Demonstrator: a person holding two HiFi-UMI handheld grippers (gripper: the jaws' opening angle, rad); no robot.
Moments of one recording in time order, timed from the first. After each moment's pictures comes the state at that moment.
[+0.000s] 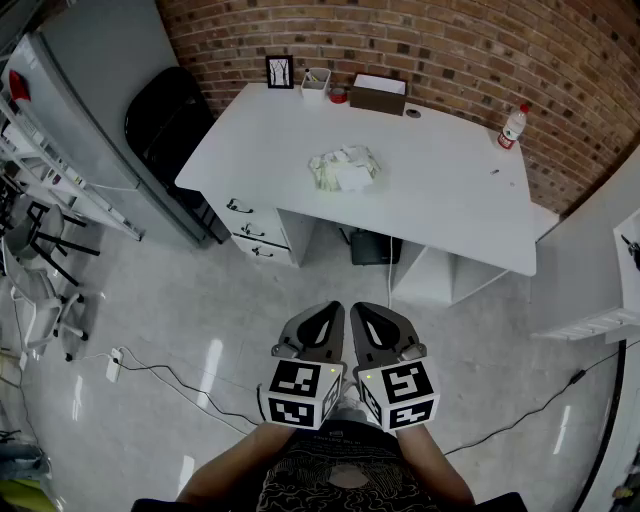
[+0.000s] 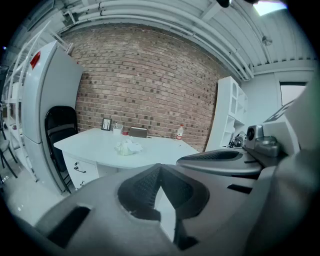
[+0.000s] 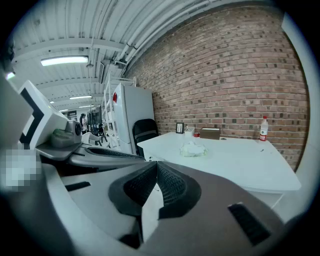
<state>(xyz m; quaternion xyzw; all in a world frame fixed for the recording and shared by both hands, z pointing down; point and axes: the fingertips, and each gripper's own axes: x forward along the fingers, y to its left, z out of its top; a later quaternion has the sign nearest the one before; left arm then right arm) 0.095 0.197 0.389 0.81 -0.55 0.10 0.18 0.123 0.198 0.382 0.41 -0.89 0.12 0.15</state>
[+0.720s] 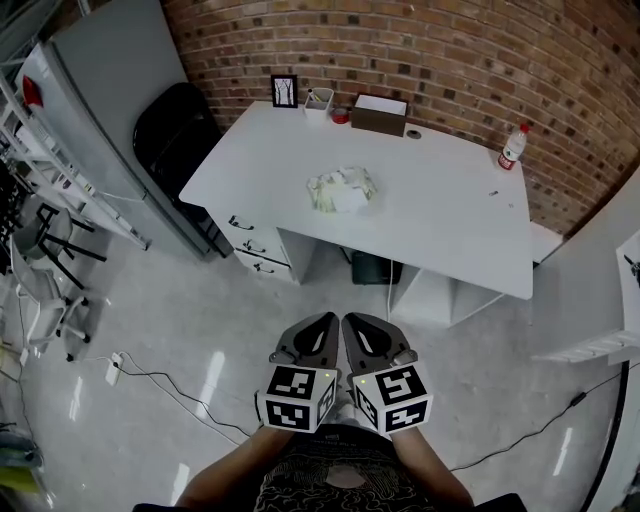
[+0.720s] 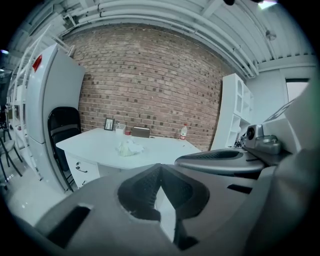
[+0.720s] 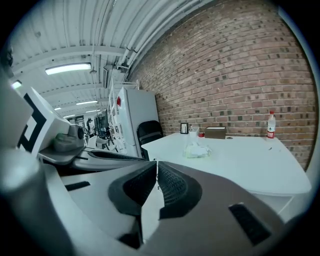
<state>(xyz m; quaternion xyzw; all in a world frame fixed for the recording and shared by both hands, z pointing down) 0.114 0.181 0.390 0.79 -0.57 0.10 0.18 0.138 0.183 0.381 0.37 -0.91 0.13 0.14</state>
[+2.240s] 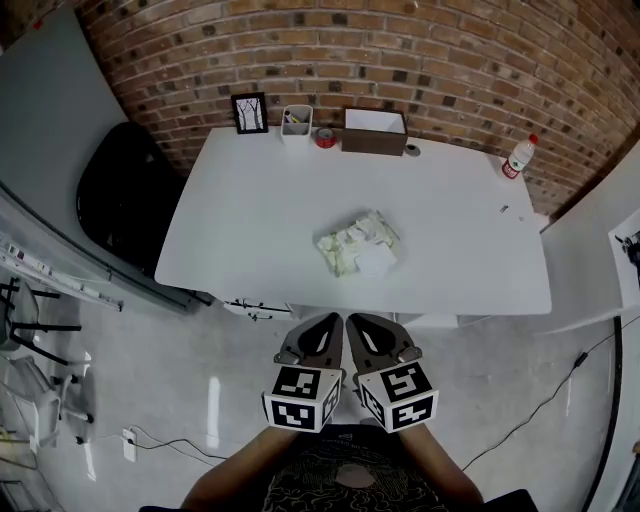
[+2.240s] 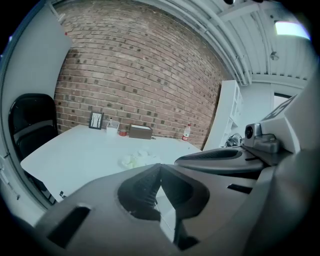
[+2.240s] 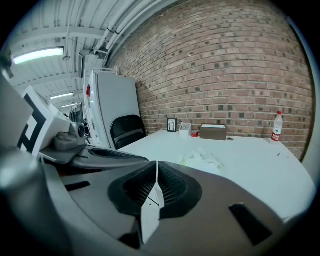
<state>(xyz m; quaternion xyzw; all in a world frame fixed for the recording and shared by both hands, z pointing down) -0.014 -0.026 0.407 0.85 -0.46 0.11 0.21 0.008 -0.019 0.397 0.47 -0.85 0.16 0.18</state>
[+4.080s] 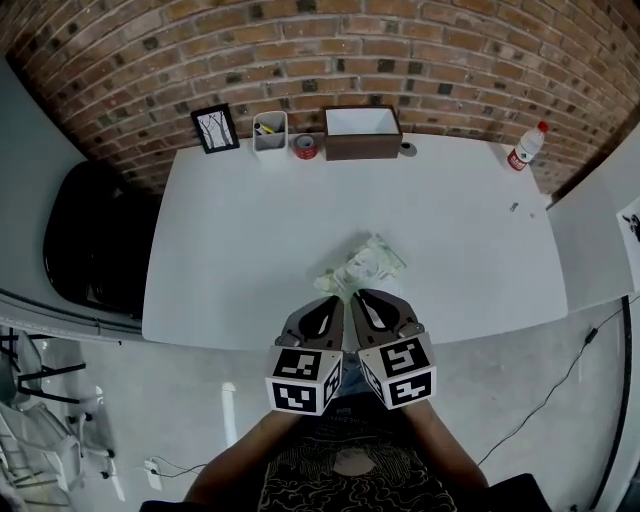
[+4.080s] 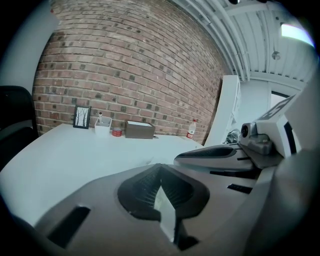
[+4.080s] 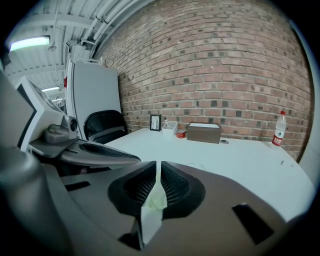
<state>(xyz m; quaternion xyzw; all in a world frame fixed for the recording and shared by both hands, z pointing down) 0.003 -0.170 0.446 0.87 -0.42 0.14 0.22 0.033 -0.169 0.440 0.52 -0.81 0.16 0.20</state>
